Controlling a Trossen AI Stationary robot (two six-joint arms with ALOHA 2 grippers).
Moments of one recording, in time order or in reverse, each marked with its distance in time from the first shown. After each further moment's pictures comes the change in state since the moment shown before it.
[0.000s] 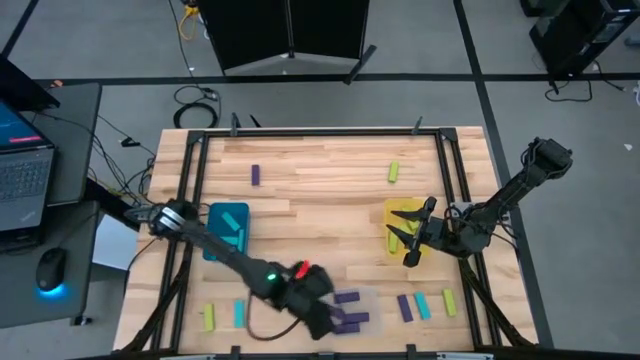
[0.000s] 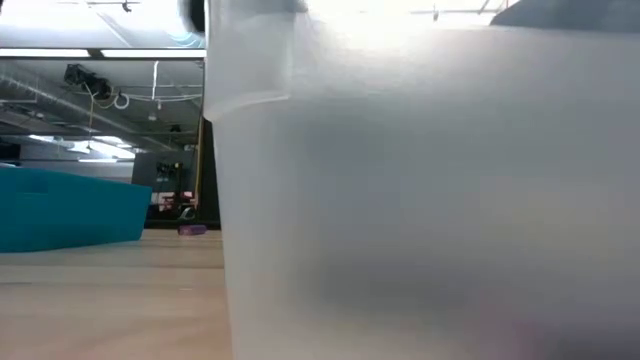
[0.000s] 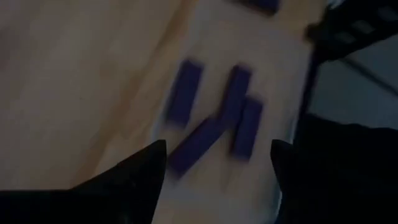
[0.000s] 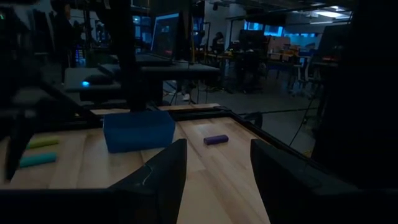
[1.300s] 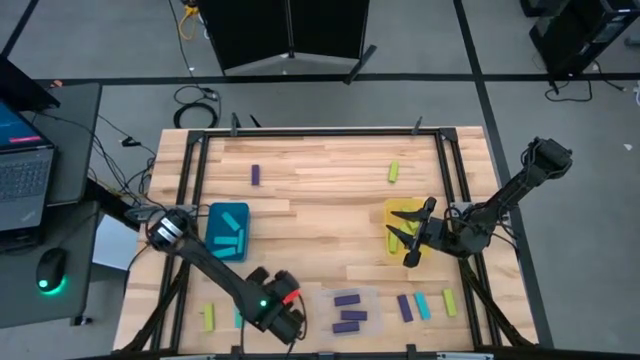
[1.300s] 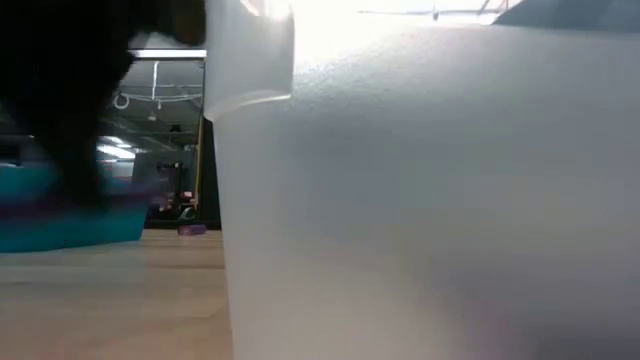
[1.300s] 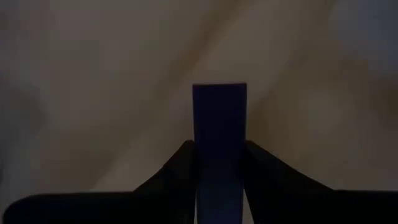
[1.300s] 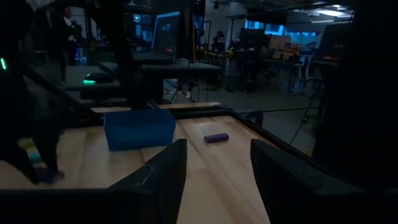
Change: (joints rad) left arm -0.140 0.041 -0.187 -0.308 -0.022 -0.427; right arm -0.001 0.000 0.000 -0.015 0.000 0.011
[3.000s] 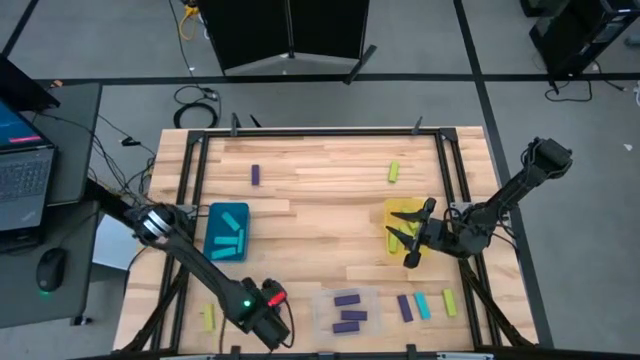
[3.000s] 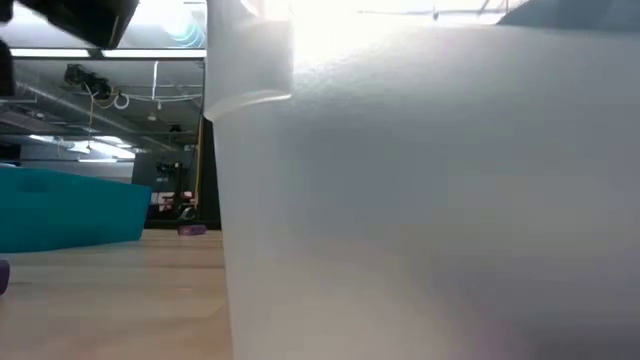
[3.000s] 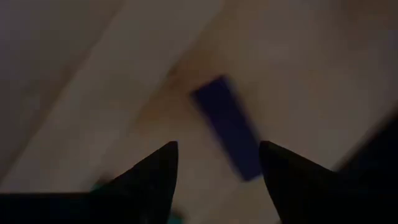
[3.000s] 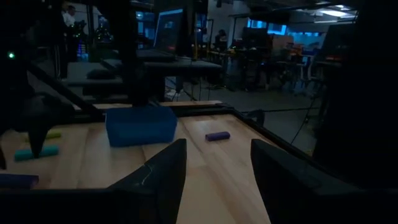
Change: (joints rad) left arm -0.043 -0.105 -0.107 0.102 0.222 -0.043; right arm 0.006 0.000 -0.001 -0.019 -0.005 0.002
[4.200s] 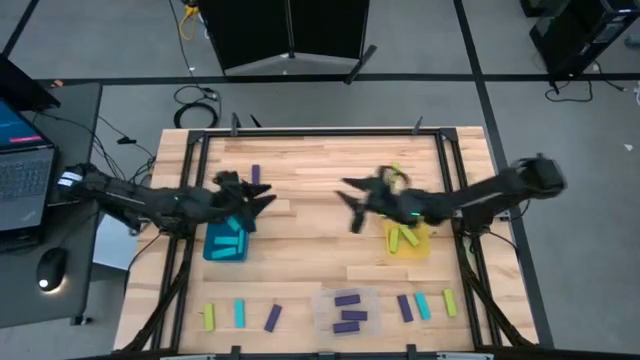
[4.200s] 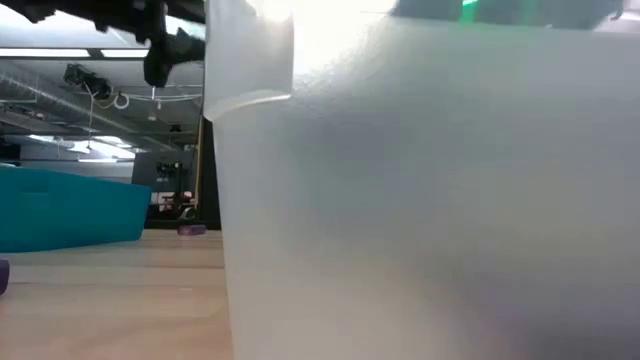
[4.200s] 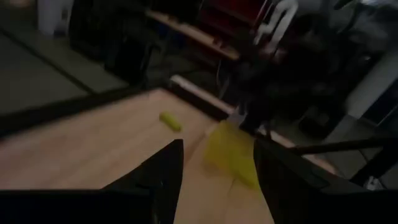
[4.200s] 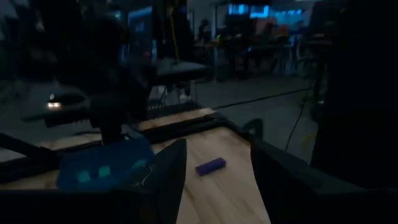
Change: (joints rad) left arm 0.511 -1.149 -0.938 1.097 -0.513 0.929; right arm -0.592 0.388 0.398 -0.046 -0.518 0.132
